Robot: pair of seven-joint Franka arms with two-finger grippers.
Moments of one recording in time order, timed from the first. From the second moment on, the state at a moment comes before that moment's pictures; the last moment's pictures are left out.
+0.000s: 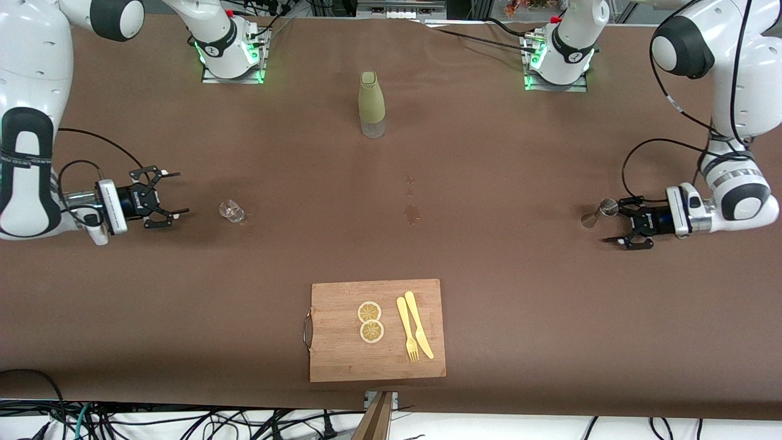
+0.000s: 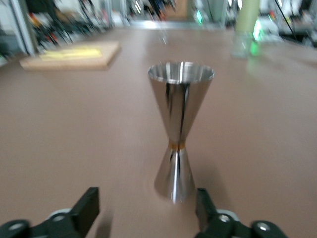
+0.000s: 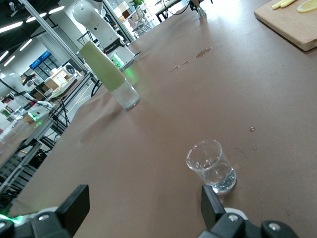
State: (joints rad) left arm 0.19 0.94 0.42 -1.60 -1.11 1.48 2.69; right arm 0.04 0.78 -0.51 -1.59 0.92 1.20 -2.08
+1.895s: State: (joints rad) left arm 0.00 0.27 -0.03 -1.28 0.01 1.42 0.58; right arm 0.04 0.03 -0.09 -1.64 0.01 1.45 -0.21
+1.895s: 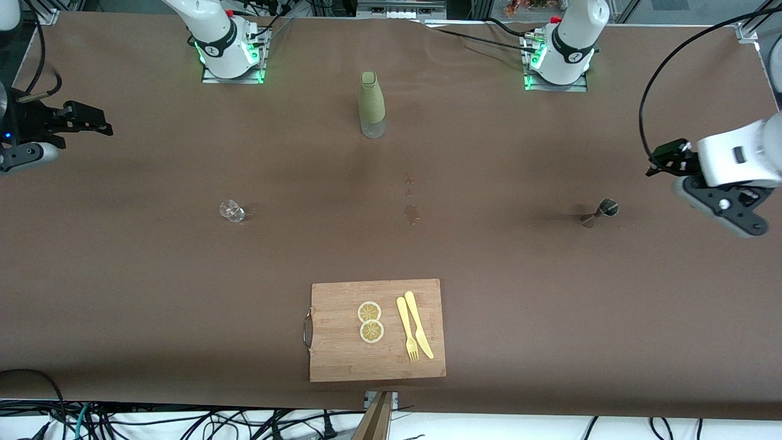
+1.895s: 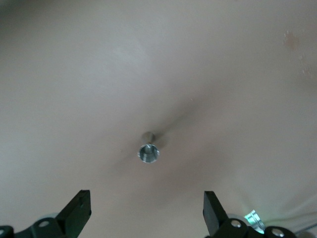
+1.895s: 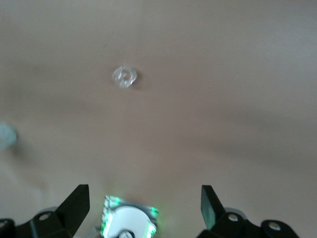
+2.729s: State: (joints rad) left arm 0.01 0.23 -0.05 -1.22 0.00 1.27 0.05; right arm -0.01 -0.03 -0.03 -1.70 0.01 1.56 -0.03
